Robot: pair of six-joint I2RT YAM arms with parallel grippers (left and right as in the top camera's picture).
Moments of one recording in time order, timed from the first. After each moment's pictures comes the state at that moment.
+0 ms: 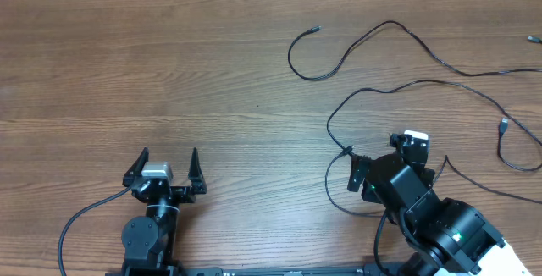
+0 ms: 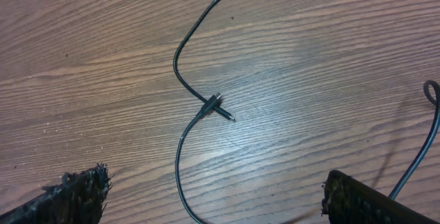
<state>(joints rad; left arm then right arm) -0.07 0.01 0.01 -0.08 -0.04 -0.07 0.71 0.81 0.81 -1.00 0.41 0.80</state>
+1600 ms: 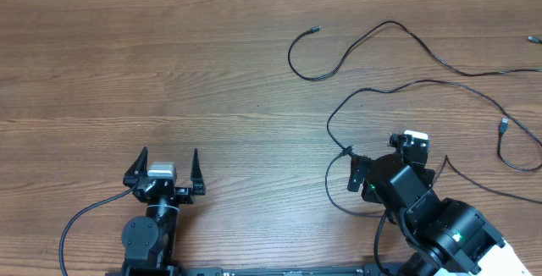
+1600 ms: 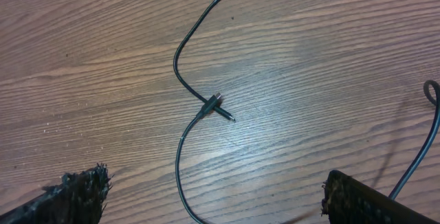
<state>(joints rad) -0.07 0.01 0.01 -0.08 -0.04 0.03 0.71 0.81 0.81 -1.00 0.41 0.80</state>
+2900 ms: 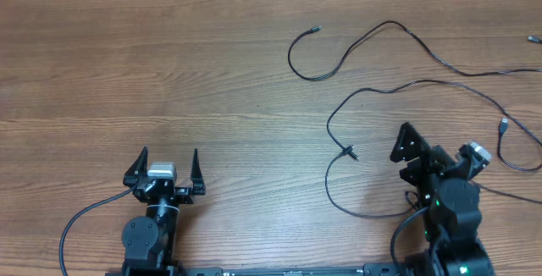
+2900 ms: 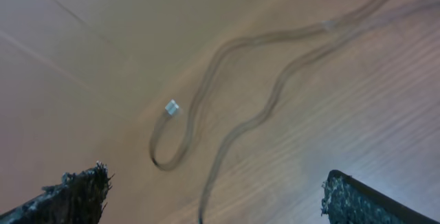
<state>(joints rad) -0.07 0.01 0.01 -0.08 -0.04 0.03 0.16 0.34 0.31 -0.27 0.23 0.76</state>
